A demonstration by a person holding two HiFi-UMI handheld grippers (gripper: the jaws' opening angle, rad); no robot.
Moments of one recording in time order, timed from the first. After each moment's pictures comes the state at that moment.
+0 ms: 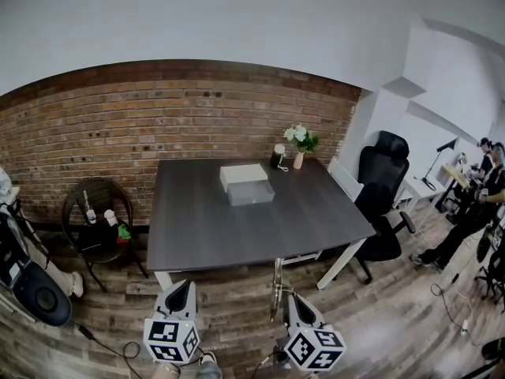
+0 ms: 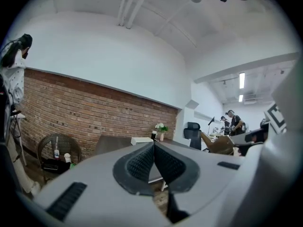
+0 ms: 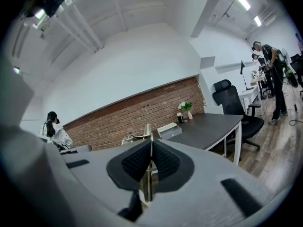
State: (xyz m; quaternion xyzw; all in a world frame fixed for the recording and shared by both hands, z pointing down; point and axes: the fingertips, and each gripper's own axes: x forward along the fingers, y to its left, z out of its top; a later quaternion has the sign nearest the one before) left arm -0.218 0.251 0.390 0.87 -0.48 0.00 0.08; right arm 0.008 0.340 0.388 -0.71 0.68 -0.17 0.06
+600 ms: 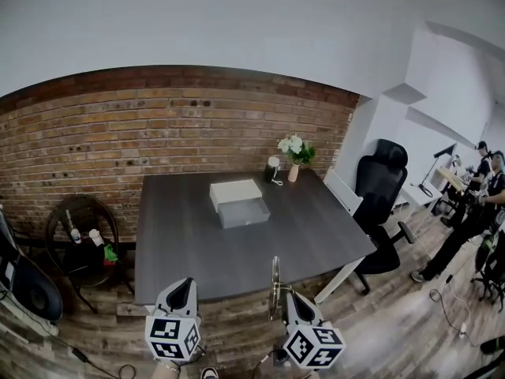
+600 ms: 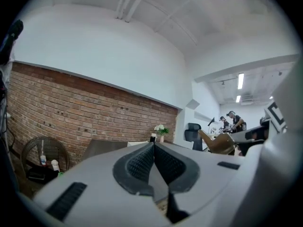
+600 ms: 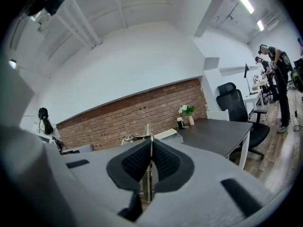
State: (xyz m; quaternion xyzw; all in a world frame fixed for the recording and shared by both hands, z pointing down) left arm -0.173 0.111 0.384 0.89 -0.46 0.00 0.08; right arm 0.041 0.210 0.374 -0.72 0.67 -0.16 0.05
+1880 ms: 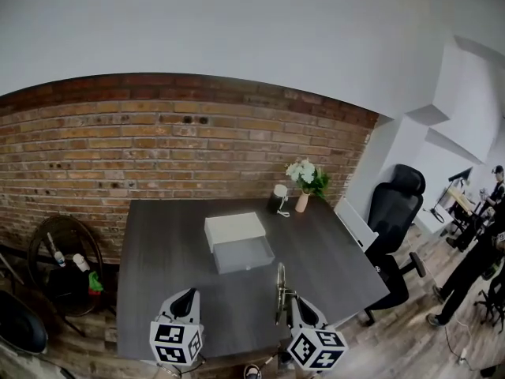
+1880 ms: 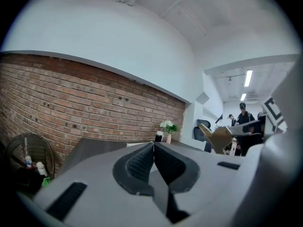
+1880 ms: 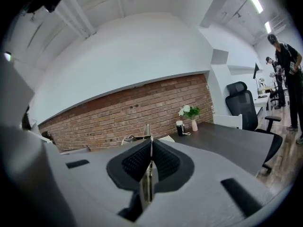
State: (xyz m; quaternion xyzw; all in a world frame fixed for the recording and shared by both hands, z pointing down) left arm -0.089 -0.101 0.413 0.88 -0.46 0.02 0.10; right arm 0.136 -0.011 0.380 -0.72 0.67 -0.15 0.02
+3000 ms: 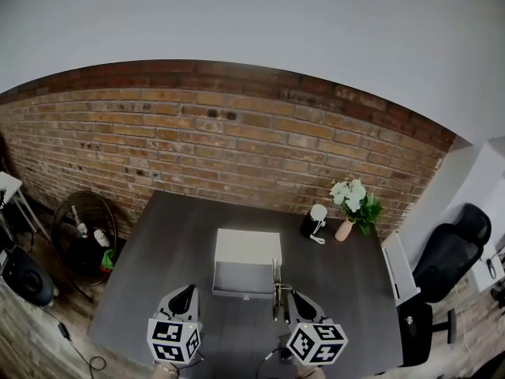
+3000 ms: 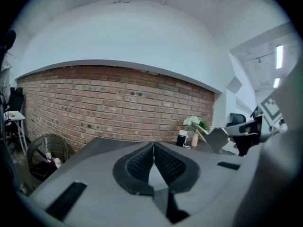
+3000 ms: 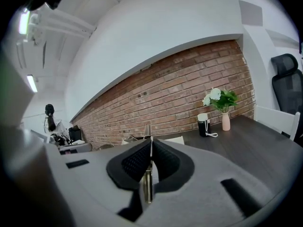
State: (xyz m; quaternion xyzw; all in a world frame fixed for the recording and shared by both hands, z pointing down) left arm 0.012 -0.218 0.422 0.78 -0.61 0.05 0.11; right arm 0.245 -0.224 0.408 -0.56 0.80 -0.19 -0.03
